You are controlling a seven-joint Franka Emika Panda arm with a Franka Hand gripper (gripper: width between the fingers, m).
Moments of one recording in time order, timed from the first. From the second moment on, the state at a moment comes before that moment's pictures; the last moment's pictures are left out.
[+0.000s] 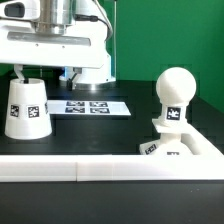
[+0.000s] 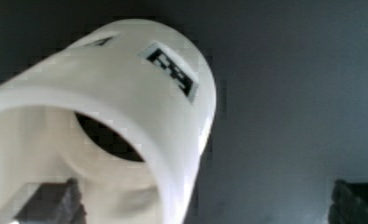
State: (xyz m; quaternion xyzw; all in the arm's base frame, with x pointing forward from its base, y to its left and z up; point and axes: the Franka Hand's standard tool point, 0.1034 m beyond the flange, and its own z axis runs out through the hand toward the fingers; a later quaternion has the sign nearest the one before) arm 0.465 -0.107 0.078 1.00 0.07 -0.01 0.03
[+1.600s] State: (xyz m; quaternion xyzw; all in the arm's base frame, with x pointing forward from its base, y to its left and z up) arm 0.503 -0.037 0.123 1.00 0.02 -0.03 0.00
